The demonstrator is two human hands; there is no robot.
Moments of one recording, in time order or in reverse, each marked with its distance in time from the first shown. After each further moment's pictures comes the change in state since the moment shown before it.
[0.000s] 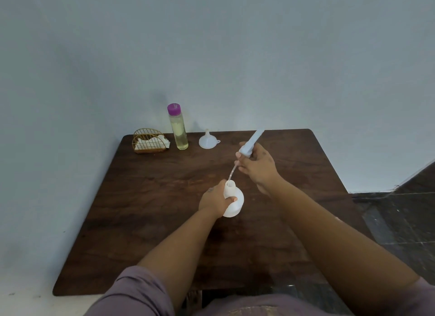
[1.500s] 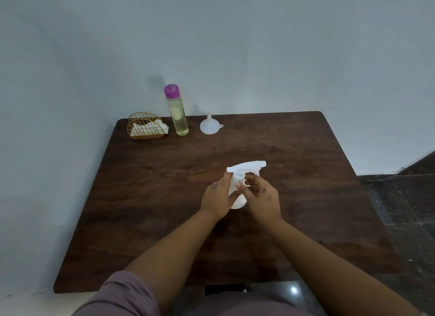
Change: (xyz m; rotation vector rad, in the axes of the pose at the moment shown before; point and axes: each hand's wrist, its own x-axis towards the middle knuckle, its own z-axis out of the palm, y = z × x) left_hand 0.000 -0.016 0.010 -0.051 0.172 0.242; right_hand -0.031 0.101 0.013 -0.318 0.118 -0.055
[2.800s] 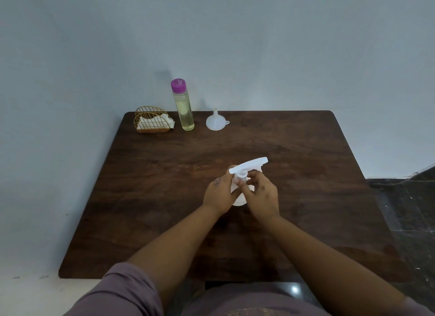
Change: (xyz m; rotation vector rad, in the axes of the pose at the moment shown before) left_hand 0.002 0.004 -0.001 -0.026 -0.003 -0.061; right_hand 0.014 0.013 0.009 -0.095 -0.027 -0.072
